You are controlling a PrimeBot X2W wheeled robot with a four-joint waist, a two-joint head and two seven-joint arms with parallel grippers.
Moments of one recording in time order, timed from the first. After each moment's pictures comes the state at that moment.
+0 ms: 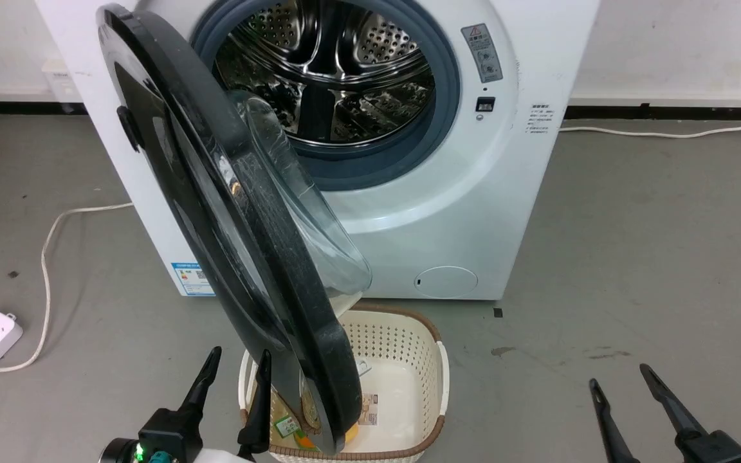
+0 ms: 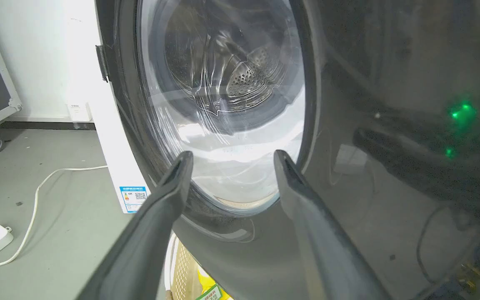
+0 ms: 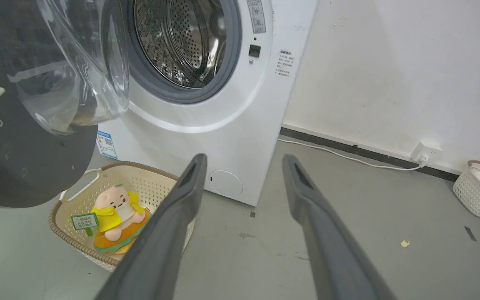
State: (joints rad) left arm 0.04 0.05 -0.07 0.13 -0.13 -0.08 -0.26; right arm 0.16 -0.12 -0.03 0.02 -0.07 0.13 -0.26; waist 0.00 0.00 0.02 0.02
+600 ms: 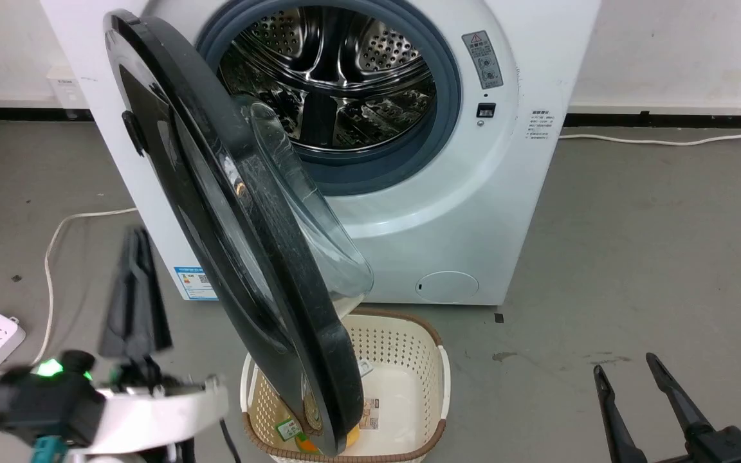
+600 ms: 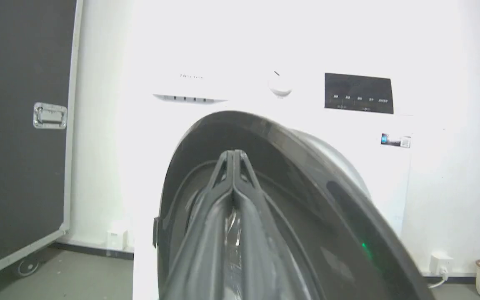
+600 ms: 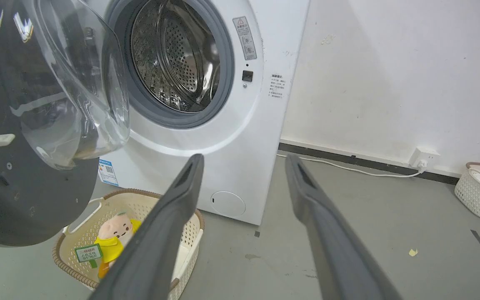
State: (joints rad) left arm -0.02 0.05 0.00 -0.26 -0.14 0.03 -0.26; right arm 0.16 -0.06 -0.05 -0.03 -0.05 0.13 -0.26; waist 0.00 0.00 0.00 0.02
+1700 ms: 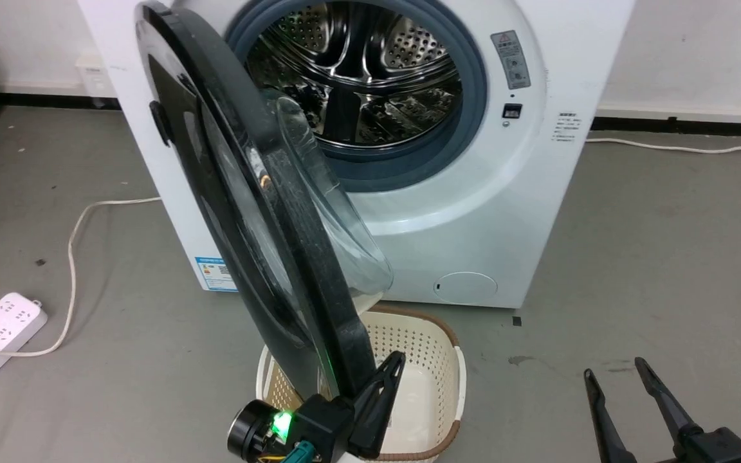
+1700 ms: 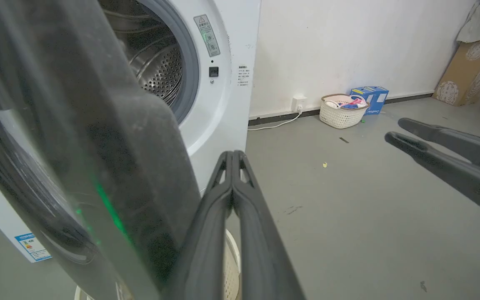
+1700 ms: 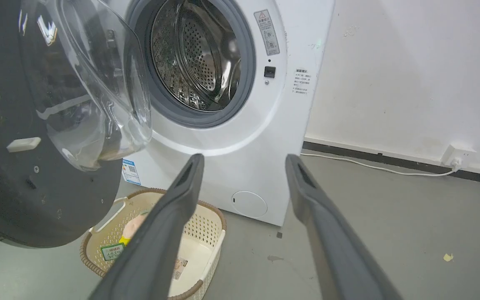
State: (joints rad) left arm -0.01 0.05 -0.46 -0.02 -0.13 -0.04 -0.08; right arm 0.16 -0.05 -0.03 -0.01 -0.01 0.13 -0.26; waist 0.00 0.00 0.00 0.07
